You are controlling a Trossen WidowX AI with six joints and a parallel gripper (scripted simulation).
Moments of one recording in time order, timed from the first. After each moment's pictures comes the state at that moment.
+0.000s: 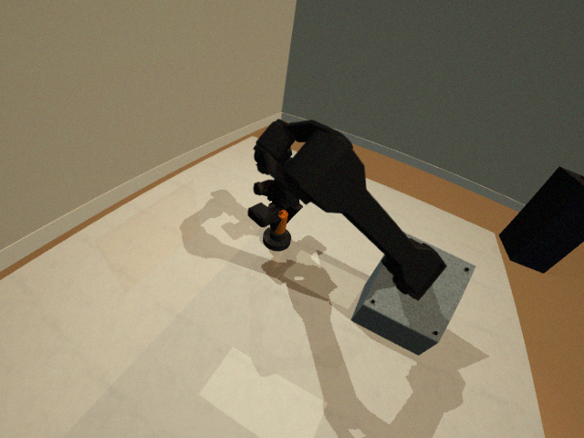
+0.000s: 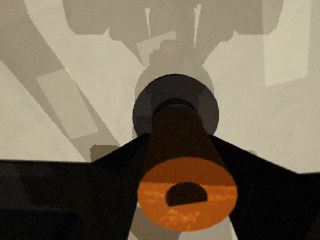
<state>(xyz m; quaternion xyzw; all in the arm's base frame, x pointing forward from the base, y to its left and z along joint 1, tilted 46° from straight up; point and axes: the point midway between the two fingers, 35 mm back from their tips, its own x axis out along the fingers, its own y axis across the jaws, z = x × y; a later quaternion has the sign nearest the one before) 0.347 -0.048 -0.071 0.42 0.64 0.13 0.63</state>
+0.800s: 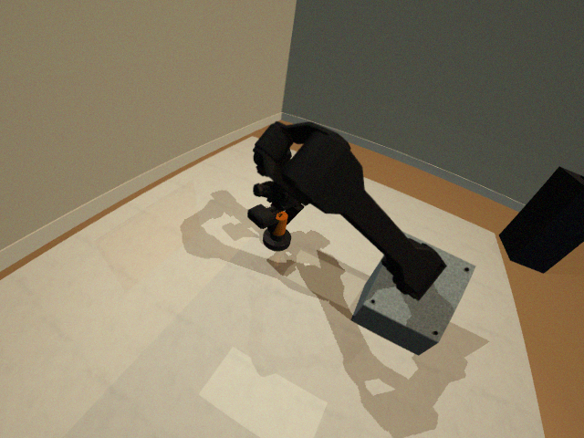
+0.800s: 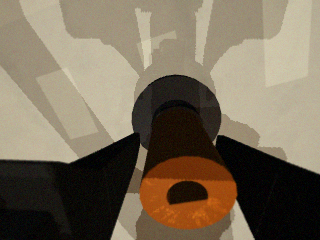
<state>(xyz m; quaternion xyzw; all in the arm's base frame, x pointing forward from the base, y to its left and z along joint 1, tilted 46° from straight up) 0.348 -0.044 -0.074 0.42 0.64 0.13 0.63</state>
